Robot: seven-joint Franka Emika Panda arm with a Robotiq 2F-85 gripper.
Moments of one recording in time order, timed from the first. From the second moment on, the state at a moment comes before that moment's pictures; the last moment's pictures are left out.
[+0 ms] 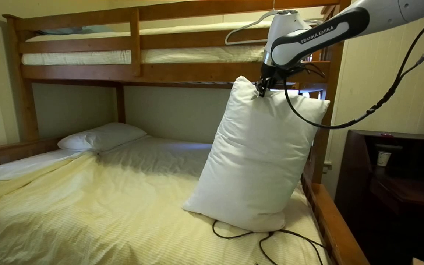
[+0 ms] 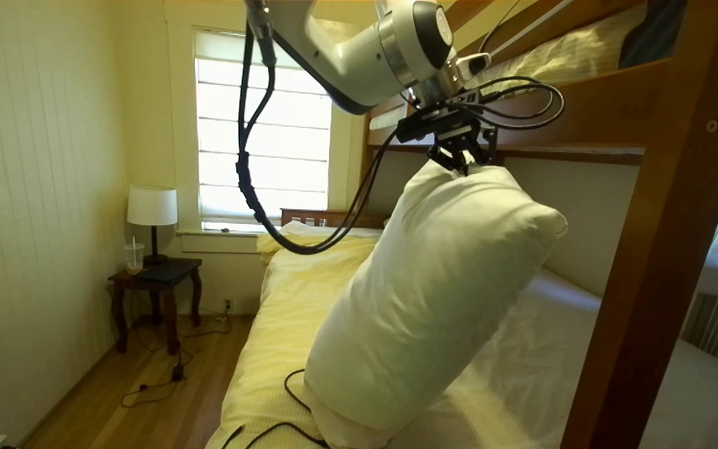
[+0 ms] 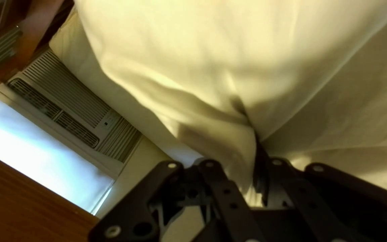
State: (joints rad) arm -0.12 0.06 -0.13 -1.68 -0.45 2.31 0.11
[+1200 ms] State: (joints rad) arm -0.05 0.00 -0.05 -1.78 -0.22 2.11 0.06
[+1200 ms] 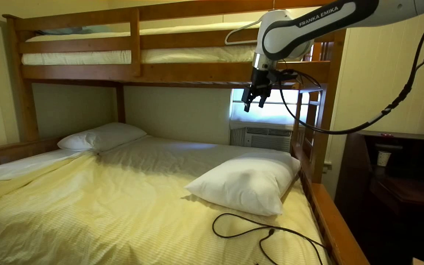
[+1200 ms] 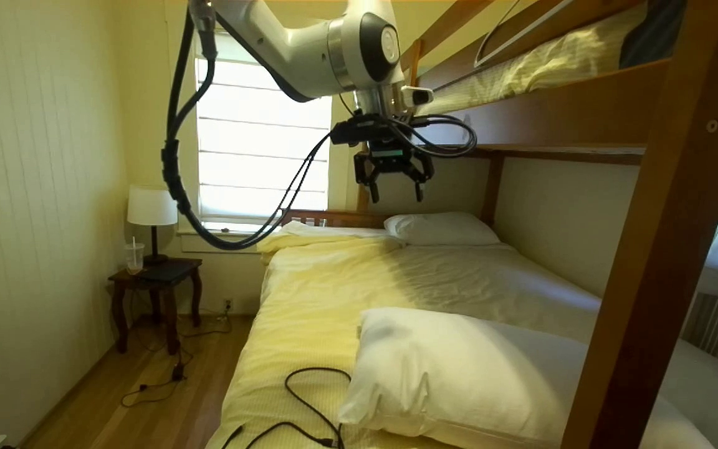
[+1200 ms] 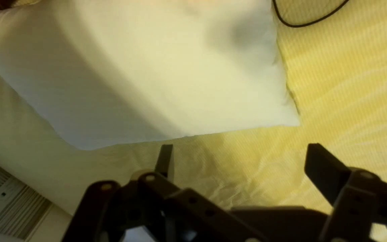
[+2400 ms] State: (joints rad) arm -0.01 0.08 -0.02 -1.97 -0.33 2.34 0.11
